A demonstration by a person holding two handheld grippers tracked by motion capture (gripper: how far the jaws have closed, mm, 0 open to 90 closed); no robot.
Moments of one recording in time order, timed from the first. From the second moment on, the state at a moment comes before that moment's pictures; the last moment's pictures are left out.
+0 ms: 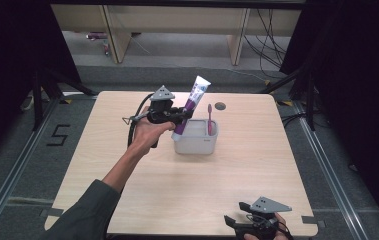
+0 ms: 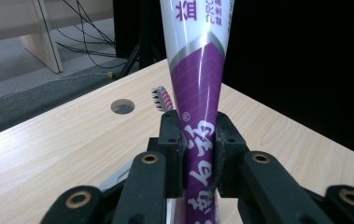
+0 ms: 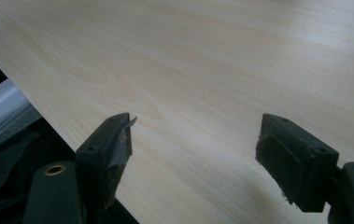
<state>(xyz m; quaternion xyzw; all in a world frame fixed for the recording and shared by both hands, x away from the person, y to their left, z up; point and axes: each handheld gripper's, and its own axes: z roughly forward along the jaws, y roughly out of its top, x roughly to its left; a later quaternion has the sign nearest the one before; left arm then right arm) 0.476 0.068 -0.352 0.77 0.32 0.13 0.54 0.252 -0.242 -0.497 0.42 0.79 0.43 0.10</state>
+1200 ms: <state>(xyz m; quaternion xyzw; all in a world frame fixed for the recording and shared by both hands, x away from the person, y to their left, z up) 0.510 0.034 -0.374 0.74 0.33 0.15 0.57 0.251 -0.239 -0.495 0.42 0.80 0.43 0.09</state>
